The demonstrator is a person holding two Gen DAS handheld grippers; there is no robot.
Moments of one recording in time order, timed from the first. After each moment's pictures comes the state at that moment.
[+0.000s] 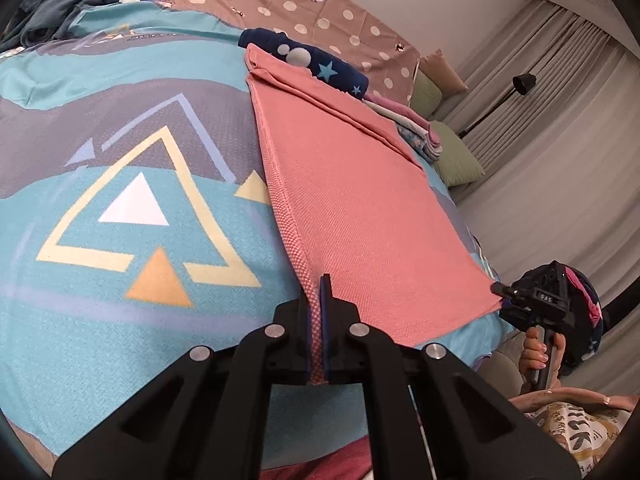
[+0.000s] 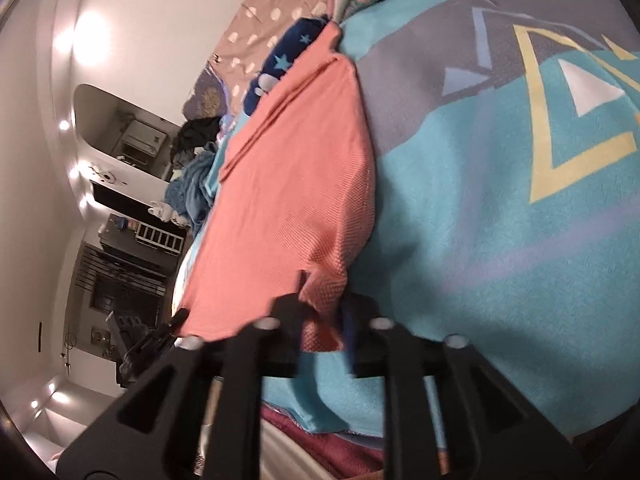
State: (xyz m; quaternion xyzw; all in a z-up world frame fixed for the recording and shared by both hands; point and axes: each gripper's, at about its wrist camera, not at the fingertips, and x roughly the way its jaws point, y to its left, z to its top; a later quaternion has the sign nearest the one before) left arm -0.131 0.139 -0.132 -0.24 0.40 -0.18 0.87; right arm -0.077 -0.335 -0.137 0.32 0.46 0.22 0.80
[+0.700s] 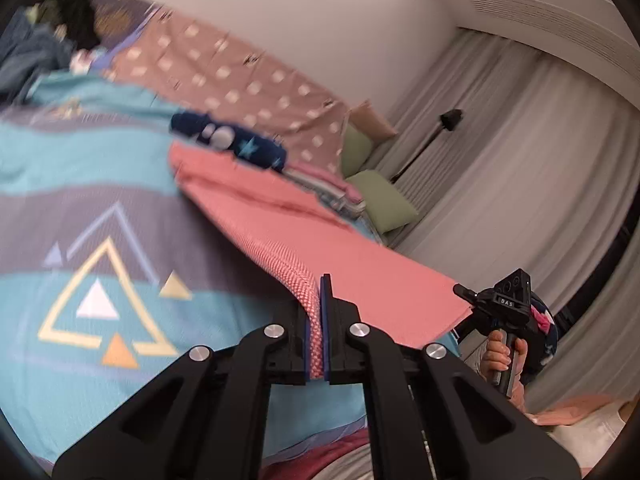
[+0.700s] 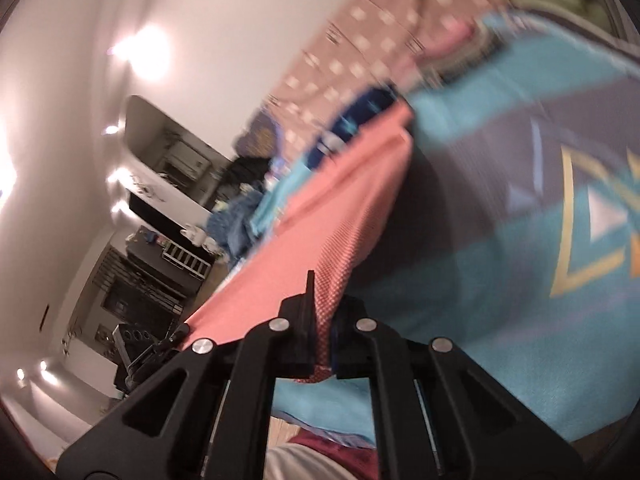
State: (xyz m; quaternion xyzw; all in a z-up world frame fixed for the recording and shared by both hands) left arm -0.174 0.141 -0.019 -0.24 0.25 -0.26 0.90; right arm -0.105 -0.330 -0.031 0.30 0.31 0.28 0.85
